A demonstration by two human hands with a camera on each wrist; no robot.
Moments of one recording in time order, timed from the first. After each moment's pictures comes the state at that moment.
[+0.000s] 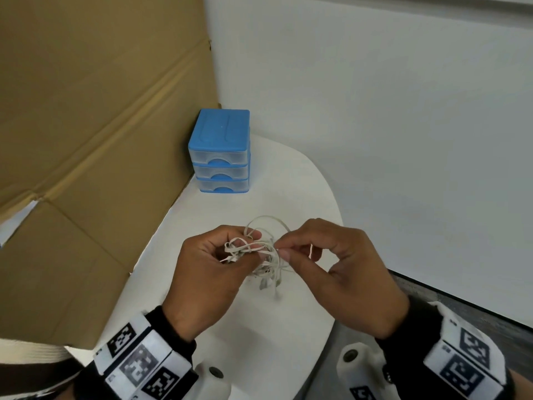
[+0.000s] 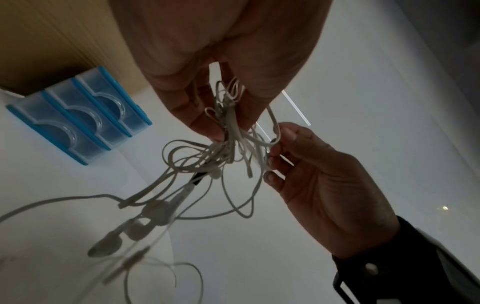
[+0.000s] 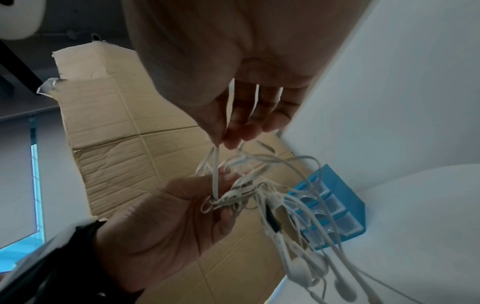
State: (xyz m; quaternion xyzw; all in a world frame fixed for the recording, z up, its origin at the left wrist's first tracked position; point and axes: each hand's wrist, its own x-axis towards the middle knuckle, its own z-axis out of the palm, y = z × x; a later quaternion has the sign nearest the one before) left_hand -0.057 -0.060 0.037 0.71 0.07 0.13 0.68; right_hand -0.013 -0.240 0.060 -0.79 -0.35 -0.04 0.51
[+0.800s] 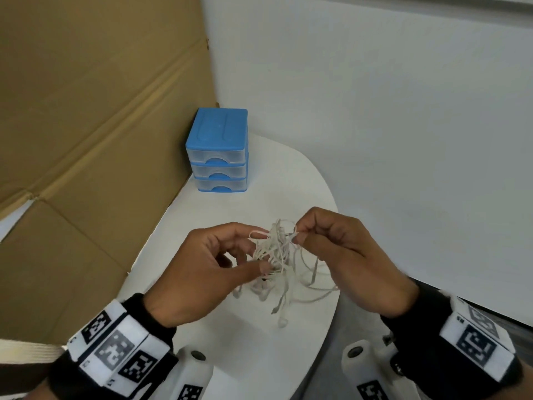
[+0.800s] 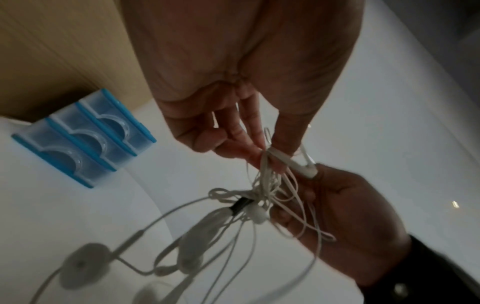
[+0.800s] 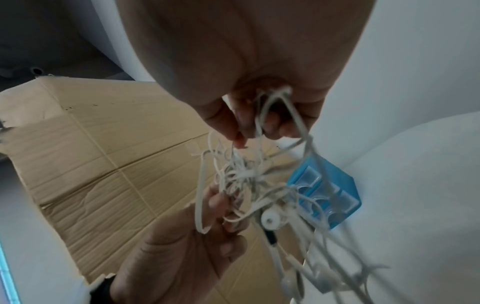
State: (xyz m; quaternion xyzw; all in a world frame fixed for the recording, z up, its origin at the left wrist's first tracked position) left_hand -0.055 -0.045 0.048 0.76 0.00 0.02 0.65; right_hand 0.001 -0.249 0.067 -0.77 -0.23 0.14 0.58
